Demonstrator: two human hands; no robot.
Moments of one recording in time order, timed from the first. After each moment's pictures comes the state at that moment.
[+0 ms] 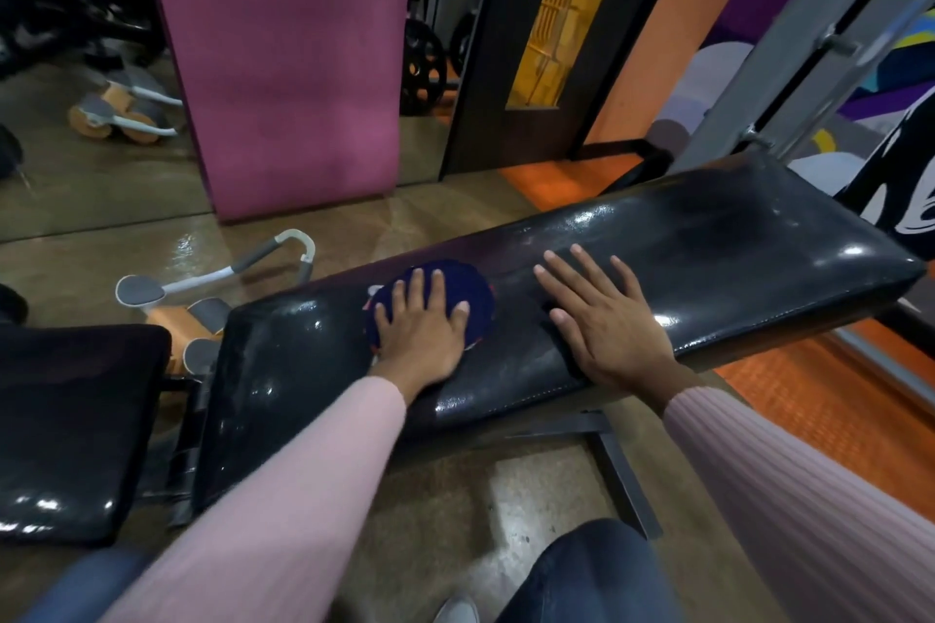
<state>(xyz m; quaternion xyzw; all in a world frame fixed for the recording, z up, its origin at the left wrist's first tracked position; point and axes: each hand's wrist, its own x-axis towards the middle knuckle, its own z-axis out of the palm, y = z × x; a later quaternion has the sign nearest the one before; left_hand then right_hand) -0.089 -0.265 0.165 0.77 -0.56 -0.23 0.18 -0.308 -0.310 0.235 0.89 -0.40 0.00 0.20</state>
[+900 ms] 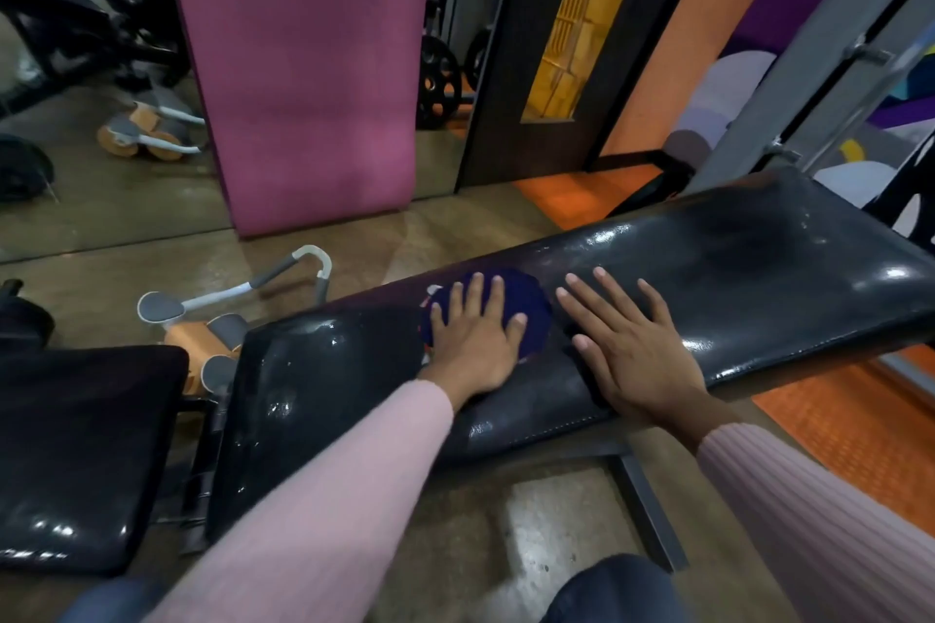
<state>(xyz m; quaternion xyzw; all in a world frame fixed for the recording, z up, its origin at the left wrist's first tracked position) -0.108 -0.292 0.179 0.72 -0.63 -0.22 0.18 -0.306 -0.310 0.237 0.89 -0.40 0.00 0.21</state>
